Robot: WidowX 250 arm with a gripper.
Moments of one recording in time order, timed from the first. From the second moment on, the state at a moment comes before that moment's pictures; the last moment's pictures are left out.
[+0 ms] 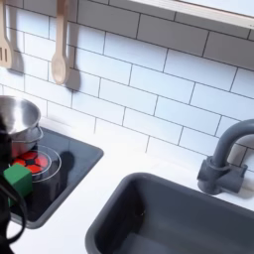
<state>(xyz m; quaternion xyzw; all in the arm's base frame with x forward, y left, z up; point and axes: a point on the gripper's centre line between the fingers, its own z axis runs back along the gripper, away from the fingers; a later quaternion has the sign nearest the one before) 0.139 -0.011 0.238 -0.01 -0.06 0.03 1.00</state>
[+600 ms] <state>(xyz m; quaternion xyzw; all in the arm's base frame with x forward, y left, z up) 0.179 0.019 0.264 0.00 -0.12 0.06 0.99</state>
